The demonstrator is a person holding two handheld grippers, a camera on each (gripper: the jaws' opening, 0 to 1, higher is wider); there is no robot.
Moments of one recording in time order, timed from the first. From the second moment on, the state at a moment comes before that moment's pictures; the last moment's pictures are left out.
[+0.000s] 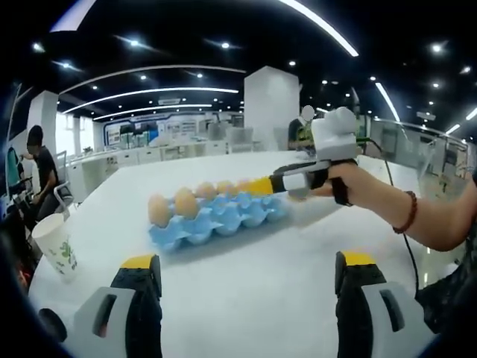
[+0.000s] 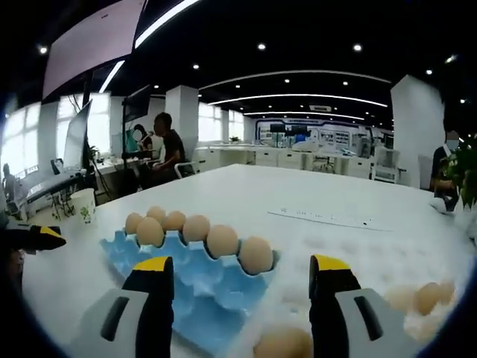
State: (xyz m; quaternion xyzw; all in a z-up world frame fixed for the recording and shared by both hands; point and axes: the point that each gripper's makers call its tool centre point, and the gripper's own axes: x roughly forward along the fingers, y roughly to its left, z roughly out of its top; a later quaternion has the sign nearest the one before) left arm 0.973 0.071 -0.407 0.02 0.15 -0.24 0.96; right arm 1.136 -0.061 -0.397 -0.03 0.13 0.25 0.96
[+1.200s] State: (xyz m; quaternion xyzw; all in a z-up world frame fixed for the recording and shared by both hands) left arm 0.971 0.055 -0.413 0.03 0.16 -0.24 0.96; right arm 1.142 -0.182 -0.404 0.02 0.13 0.16 0.98
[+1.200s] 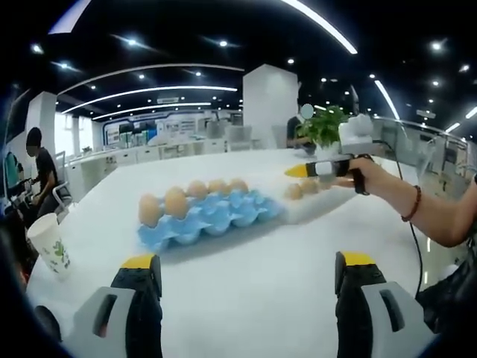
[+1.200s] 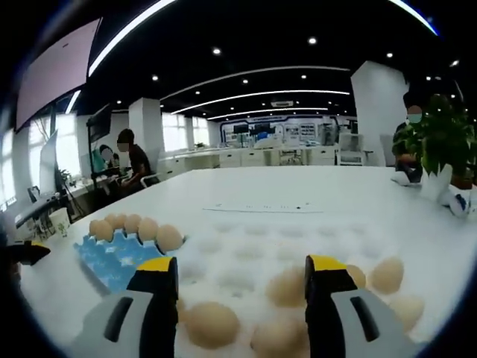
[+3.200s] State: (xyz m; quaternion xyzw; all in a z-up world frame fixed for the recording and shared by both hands) left arm 0.968 0.061 -0.406 0.03 0.15 -0.22 0.96; right arm 1.155 -0.223 -0.414 0.00 0.14 0.04 0.99
